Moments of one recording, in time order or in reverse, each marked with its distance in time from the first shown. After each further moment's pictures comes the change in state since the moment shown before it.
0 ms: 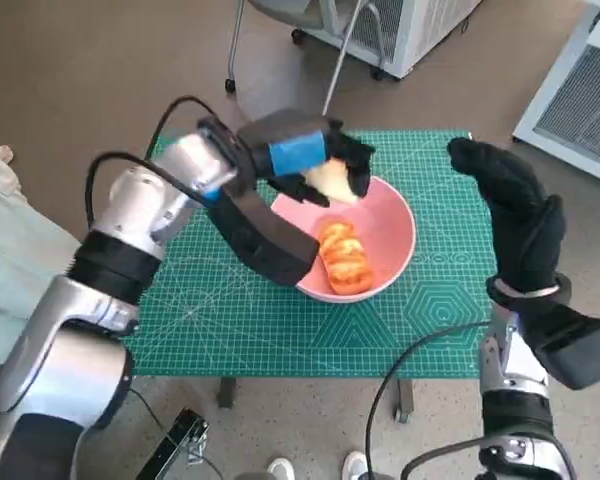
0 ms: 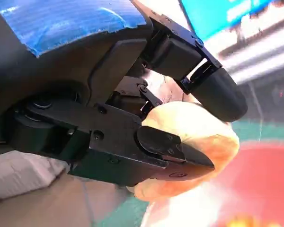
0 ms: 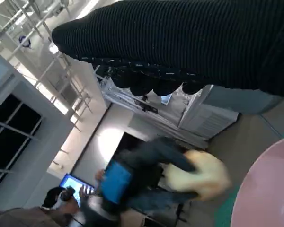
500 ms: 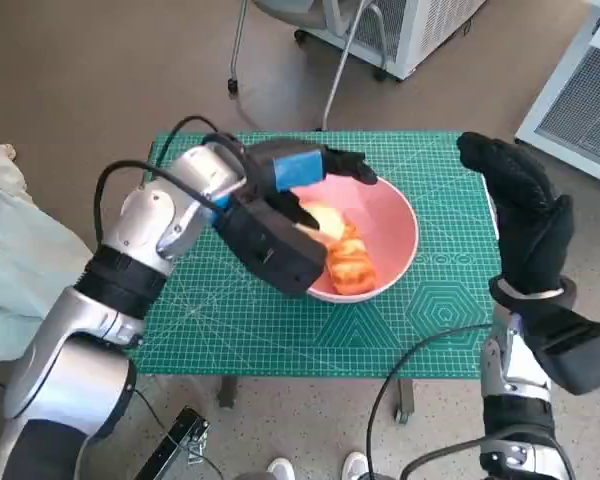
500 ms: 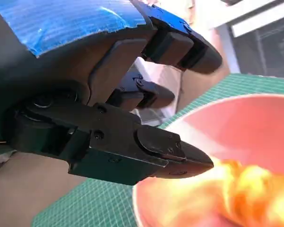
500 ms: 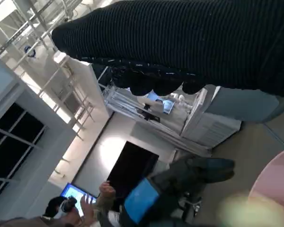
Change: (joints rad) left arm 0.081 0.013 0.009 -0.139 -0.051 0.080 -0.210; right arm 0.017 0.001 0.012 -0.068 -0.053 0.032 -0.074
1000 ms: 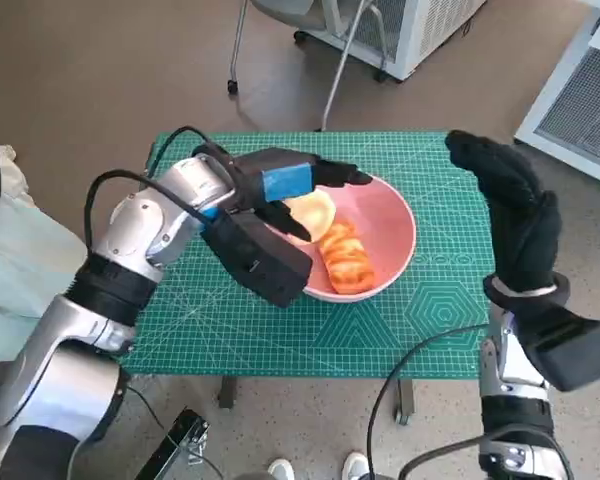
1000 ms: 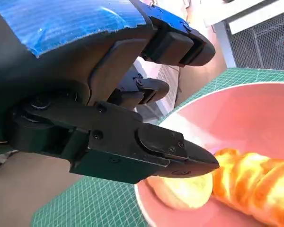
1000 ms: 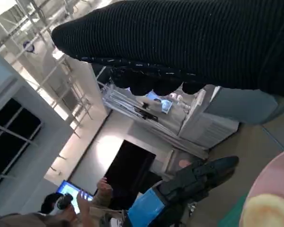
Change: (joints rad) left arm 0.042 0.054 0.019 -0.032 -0.014 -0.021 0.008; right arm -0.005 0.001 0.028 -0.020 -0.020 0.039 -0.019
